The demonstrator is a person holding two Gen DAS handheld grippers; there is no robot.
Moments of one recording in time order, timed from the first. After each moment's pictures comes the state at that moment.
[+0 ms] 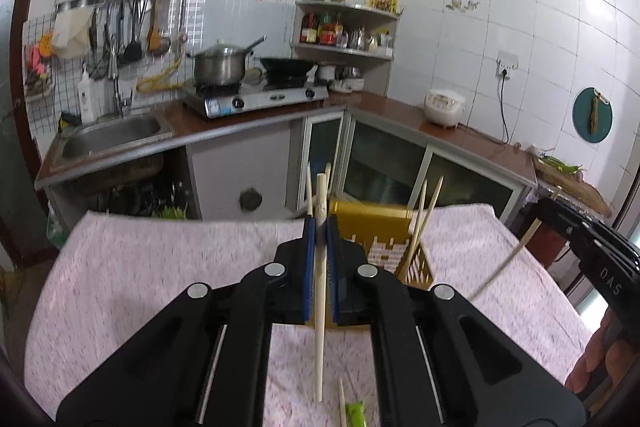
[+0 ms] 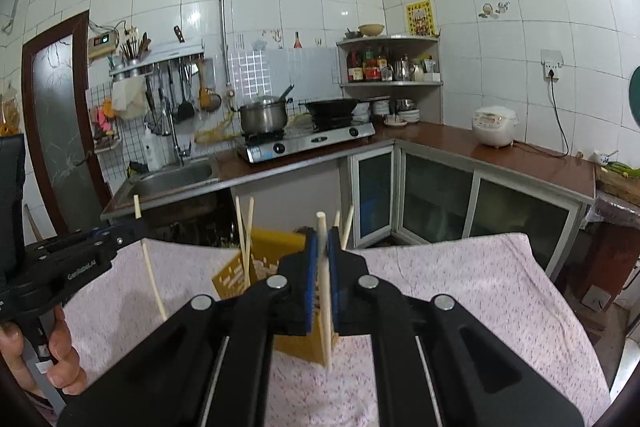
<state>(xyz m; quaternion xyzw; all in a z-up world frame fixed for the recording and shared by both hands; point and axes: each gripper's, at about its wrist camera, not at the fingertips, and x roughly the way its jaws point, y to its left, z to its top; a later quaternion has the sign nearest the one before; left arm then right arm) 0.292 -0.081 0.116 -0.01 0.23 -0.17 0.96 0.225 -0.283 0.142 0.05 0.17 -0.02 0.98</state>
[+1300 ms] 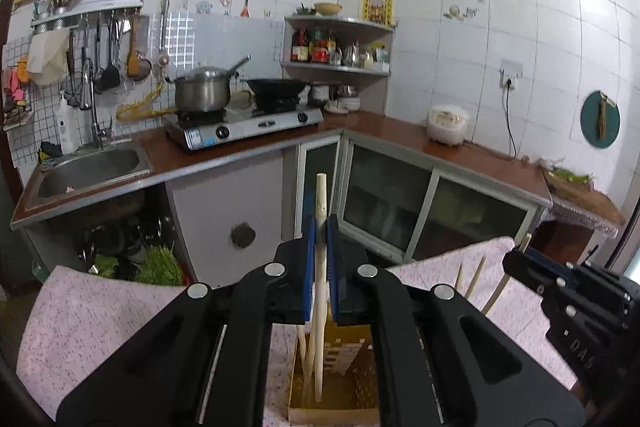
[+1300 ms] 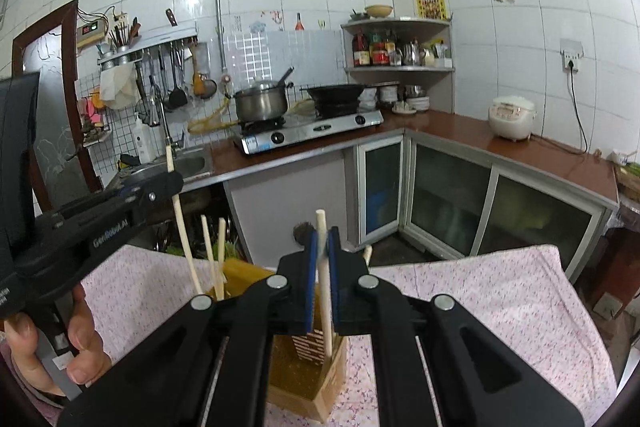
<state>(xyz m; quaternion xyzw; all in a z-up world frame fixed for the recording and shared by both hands) 0.407 -0.126 0.102 0.00 0.21 -0.18 0.96 0.337 -0.289 0.107 0.05 0.21 -0.01 0.98</state>
